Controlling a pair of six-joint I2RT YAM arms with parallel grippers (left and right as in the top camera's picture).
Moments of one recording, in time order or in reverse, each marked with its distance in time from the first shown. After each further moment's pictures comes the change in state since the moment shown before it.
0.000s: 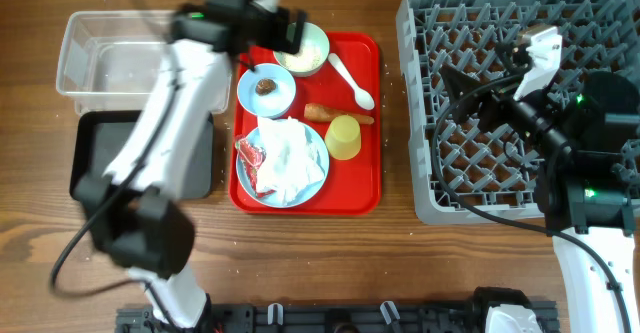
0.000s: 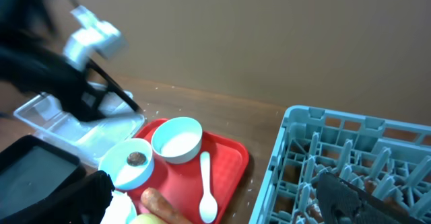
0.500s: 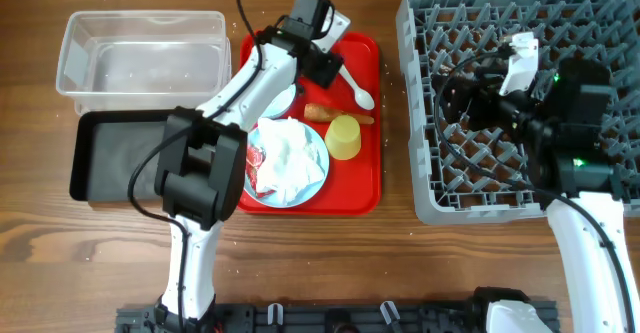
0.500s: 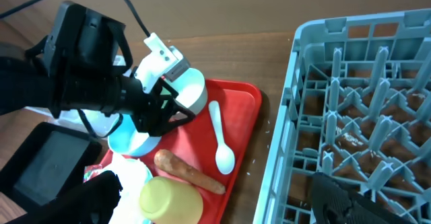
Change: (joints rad) left arm -0.096 0.320 0.005 0.174 -0.045 0.151; right arm 0.000 0.140 0.006 -0.121 -0.005 0.095
